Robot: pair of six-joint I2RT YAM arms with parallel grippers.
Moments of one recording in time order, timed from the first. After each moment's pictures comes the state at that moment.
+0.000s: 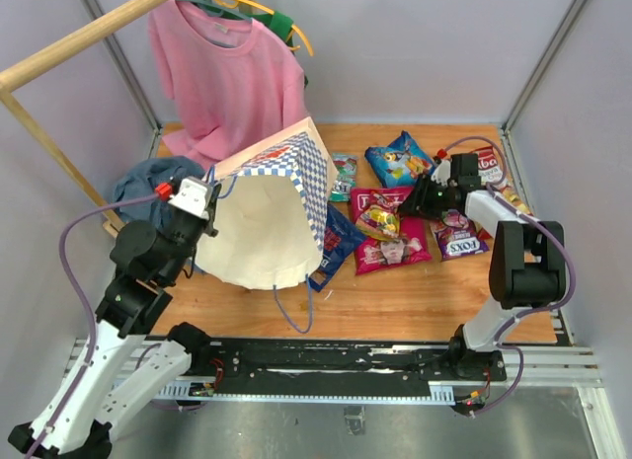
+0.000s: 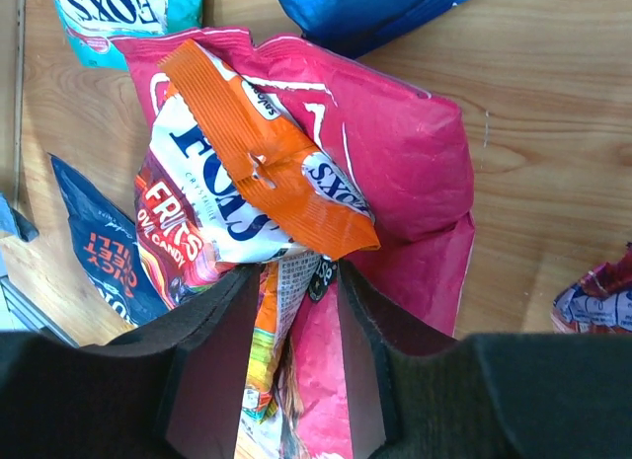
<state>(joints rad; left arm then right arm) -0.49 0.55 0.86 -0.19 -0.13 0.27 0.01 1.68 1.04 -0.29 -0.56 0.32</state>
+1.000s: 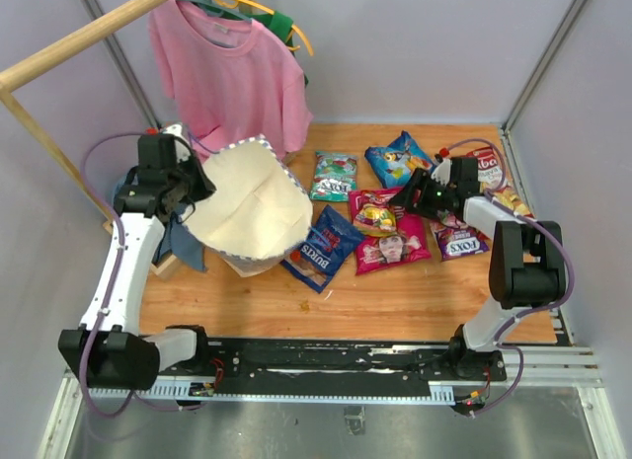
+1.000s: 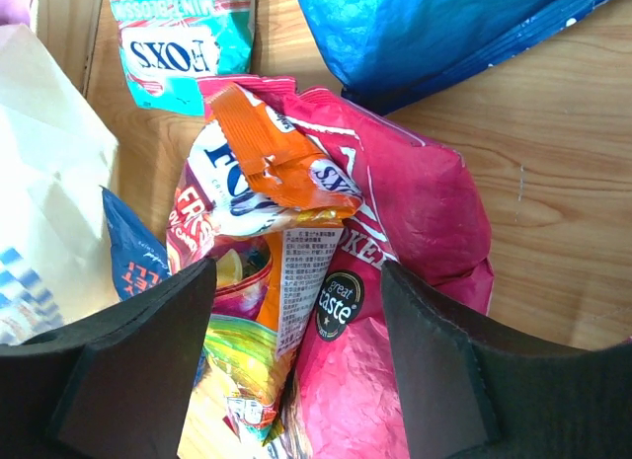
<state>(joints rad) -0.06 1.18 1.23 -0.70 0.08 -0.34 0.01 1.69 0.97 -0.08 -0.61 0.42</state>
